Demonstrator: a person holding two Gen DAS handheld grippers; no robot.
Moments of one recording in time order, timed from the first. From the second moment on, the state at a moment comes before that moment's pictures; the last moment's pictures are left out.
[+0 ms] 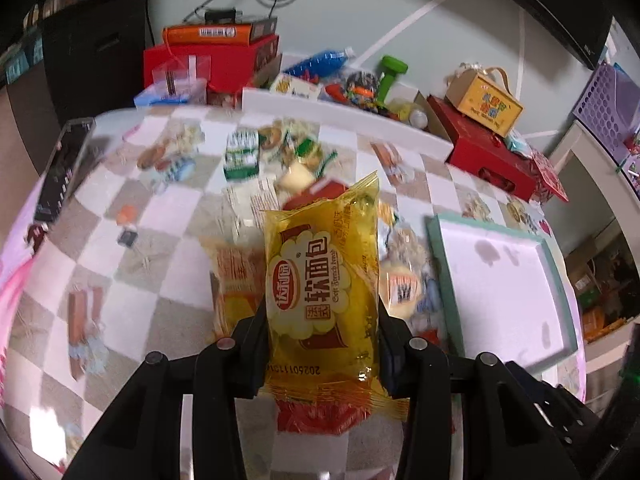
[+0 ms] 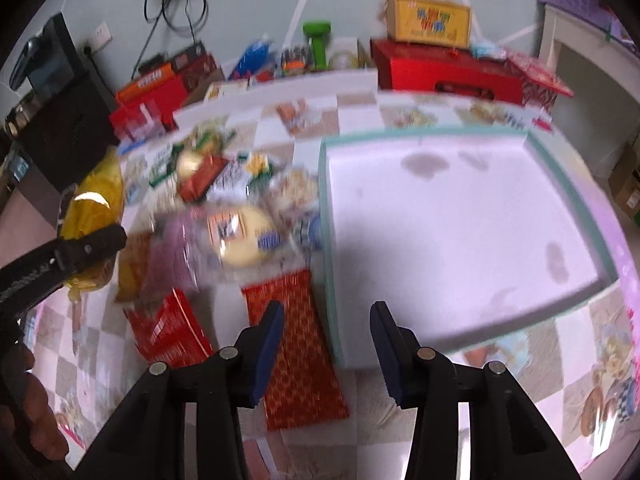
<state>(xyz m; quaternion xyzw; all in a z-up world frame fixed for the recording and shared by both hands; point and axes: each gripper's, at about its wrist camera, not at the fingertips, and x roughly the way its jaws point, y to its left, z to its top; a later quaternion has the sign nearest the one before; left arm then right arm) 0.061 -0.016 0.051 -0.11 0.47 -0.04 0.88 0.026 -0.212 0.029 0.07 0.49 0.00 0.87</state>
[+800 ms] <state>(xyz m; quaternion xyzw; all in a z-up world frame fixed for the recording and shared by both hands) 0.049 0.040 0.005 -0.15 0.49 0.02 0.86 0.037 -0.161 -0.009 0.00 0.52 0.04 0.85</state>
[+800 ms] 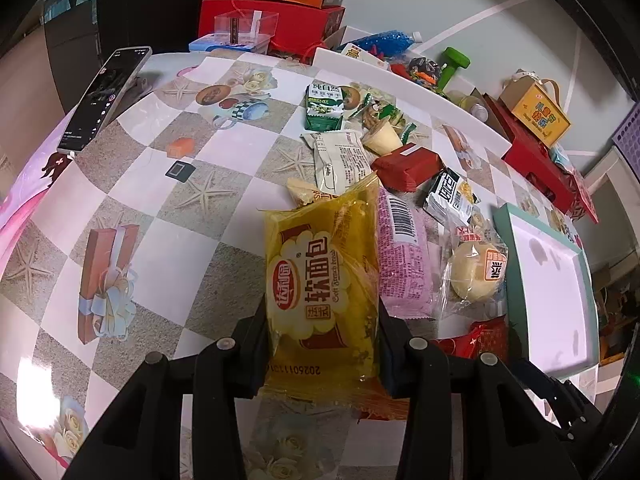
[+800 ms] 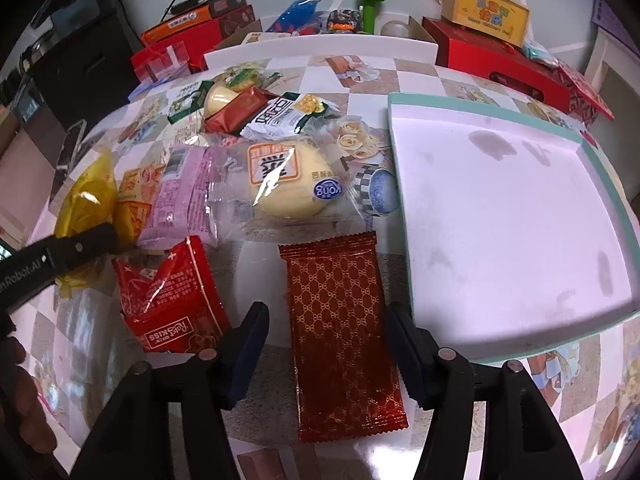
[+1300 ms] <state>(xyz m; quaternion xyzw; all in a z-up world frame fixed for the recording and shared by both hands) 0.046 0.049 0.006 -0.17 0.49 0.03 0.86 0.035 -0.140 -0.011 0.04 0.52 0.11 0.84</state>
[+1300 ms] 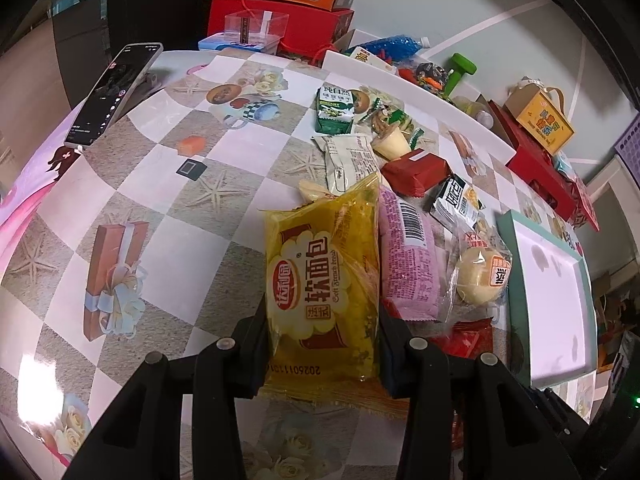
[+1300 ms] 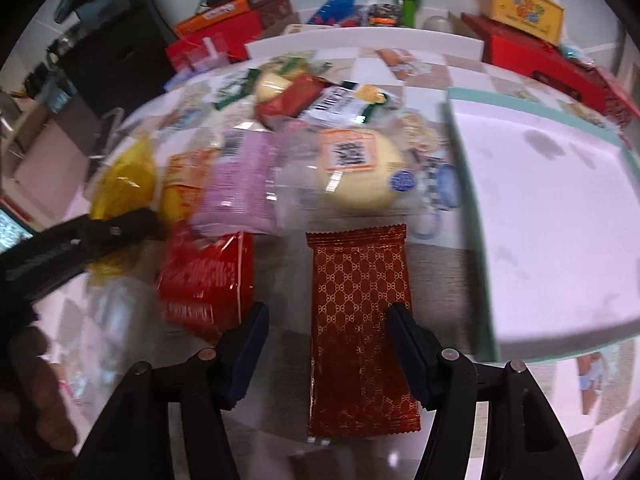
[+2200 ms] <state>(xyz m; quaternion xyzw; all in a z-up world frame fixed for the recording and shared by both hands) 0.039 0.059 0.021 -0.17 0.47 0.04 0.87 0.029 -0.153 0.019 0.02 0.47 0.06 0.88</state>
